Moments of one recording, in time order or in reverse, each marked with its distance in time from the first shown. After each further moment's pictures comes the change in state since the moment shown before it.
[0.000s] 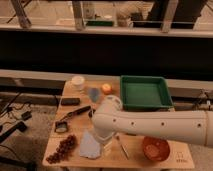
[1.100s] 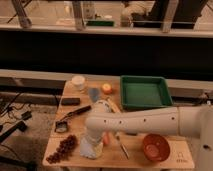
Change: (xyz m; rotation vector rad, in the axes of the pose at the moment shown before) arm -0.015 -0.026 0.067 -0.023 -0.075 -0.036
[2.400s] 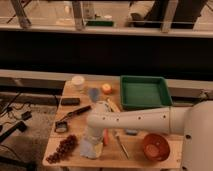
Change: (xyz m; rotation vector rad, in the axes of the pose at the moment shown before) arm 0.021 -0.003 0.034 -0.043 -0.045 0.045
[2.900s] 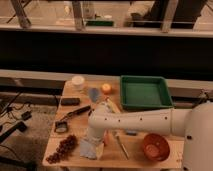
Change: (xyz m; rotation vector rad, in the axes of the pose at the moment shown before) arm 0.000 0.004 0.005 0.000 -0.019 -0.018
